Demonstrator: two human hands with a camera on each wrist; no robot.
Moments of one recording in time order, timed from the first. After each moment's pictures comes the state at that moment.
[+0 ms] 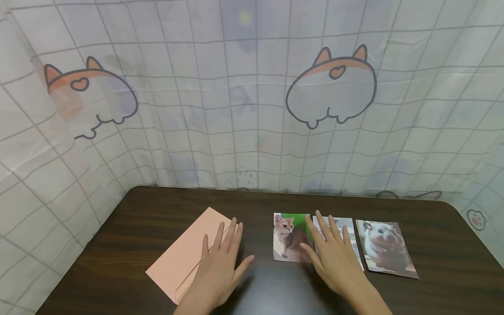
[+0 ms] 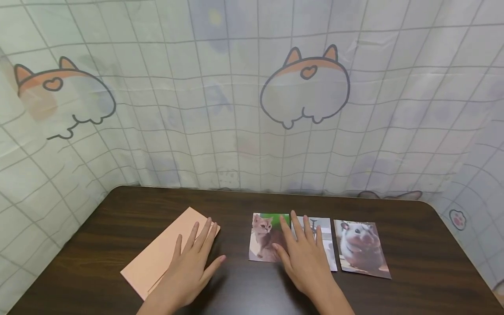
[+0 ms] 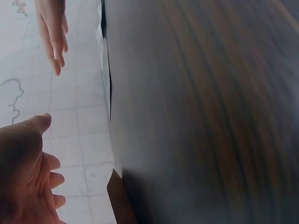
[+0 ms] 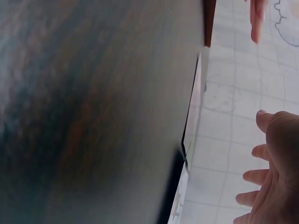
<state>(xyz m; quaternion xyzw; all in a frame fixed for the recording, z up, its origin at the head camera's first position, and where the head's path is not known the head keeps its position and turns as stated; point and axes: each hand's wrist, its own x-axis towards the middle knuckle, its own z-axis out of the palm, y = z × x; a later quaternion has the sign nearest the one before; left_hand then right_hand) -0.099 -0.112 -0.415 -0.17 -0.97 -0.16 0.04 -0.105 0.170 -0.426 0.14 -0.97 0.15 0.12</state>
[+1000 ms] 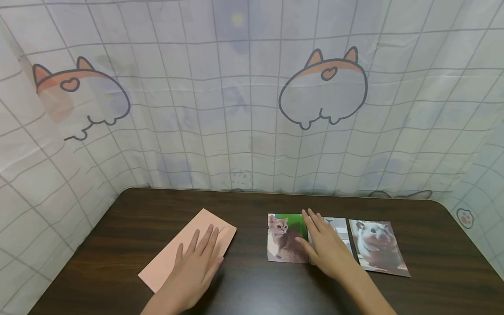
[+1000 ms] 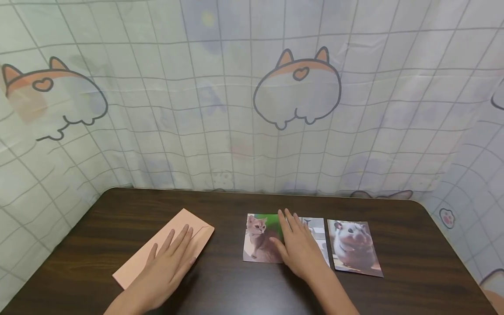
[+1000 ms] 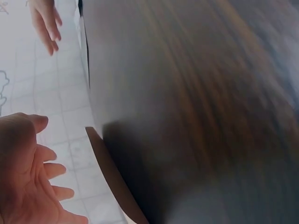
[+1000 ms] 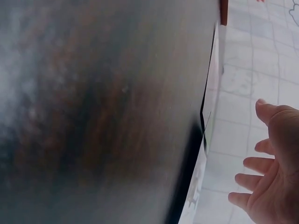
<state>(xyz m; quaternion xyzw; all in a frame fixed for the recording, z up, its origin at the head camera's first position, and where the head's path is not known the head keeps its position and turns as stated) -0.097 -0.156 -0.416 -0.17 -0.97 -0.18 0.01 -0.133 0.183 -0.434 0.17 -0.96 0.20 0.11</state>
